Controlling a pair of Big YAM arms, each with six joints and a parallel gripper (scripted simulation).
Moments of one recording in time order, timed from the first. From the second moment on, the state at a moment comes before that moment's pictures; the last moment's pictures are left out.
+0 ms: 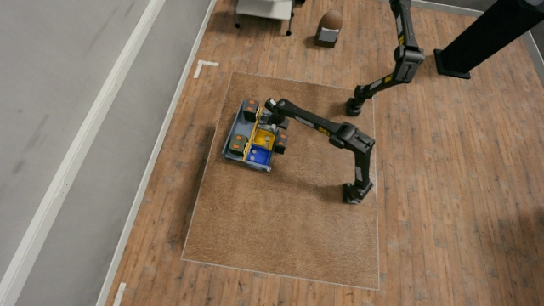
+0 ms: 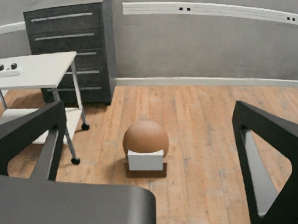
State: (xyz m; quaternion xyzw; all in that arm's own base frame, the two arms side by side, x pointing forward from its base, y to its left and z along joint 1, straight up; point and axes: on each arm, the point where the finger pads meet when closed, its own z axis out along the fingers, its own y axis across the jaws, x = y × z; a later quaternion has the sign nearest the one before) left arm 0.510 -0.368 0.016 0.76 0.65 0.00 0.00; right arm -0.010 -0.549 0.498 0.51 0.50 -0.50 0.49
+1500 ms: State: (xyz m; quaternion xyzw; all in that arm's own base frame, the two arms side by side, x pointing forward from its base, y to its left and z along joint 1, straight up) left arm 0.509 -0.367 0.013 0.76 0.65 0.00 0.00; right arm -0.010 -0.549 0.498 0.51 0.50 -0.50 0.49
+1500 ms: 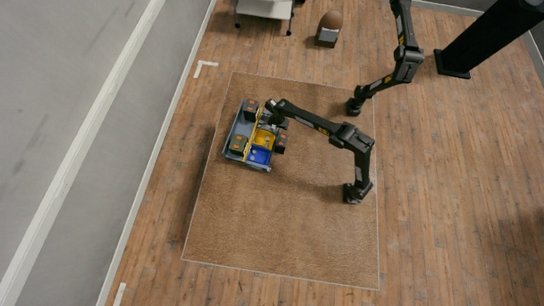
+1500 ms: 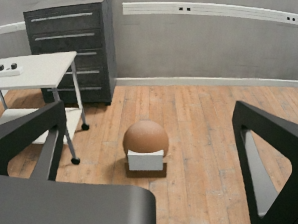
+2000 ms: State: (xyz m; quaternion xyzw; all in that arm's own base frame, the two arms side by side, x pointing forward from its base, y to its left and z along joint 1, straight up) left arm 0.509 -0.367 0.013 0.76 0.65 0.00 0.00; right arm -0.010 -0.549 0.498 0.51 0.50 -0.50 0.49
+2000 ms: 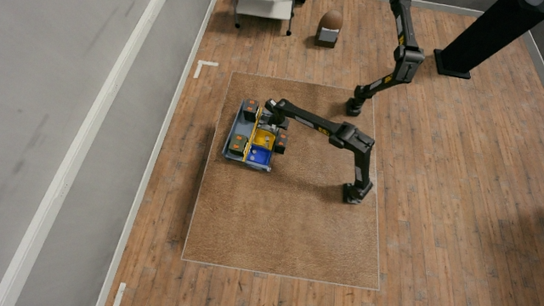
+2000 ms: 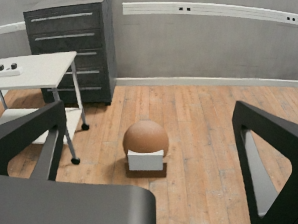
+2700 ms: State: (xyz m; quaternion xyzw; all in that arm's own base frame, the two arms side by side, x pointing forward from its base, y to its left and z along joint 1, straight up) left arm 0.509 -0.367 0.013 0.76 0.65 0.00 0.00; right arm -0.010 -0.549 0.498 0.51 0.50 -0.50 0.49
